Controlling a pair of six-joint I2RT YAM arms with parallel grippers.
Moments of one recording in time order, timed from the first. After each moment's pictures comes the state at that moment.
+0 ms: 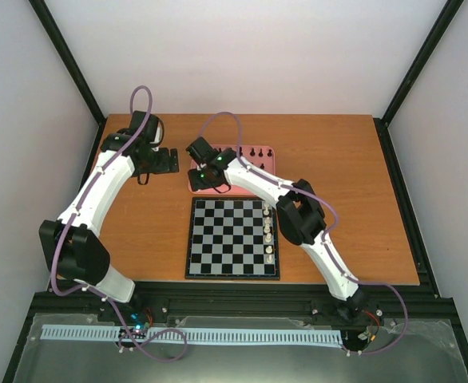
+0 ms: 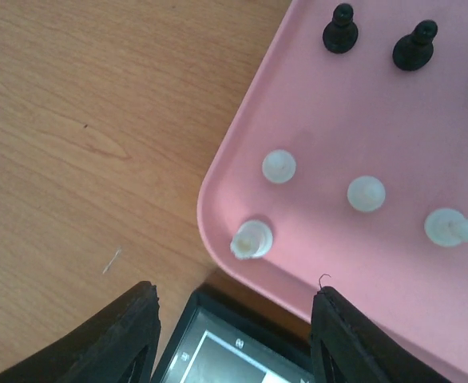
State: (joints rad) left arm -0.22 1.54 1.48 -1.02 -0.08 -0.32; right arm 0.84 2.37 2.13 -0.76 -0.04 0.47
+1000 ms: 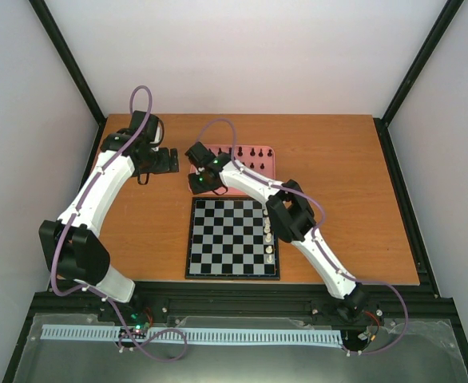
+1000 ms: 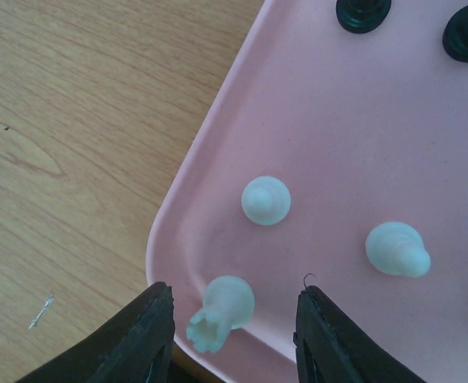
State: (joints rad) left arm -0.22 1.54 1.48 -1.02 -0.08 -0.32; right arm 0.82 2.54 2.25 -0.77 -0.07 0.43
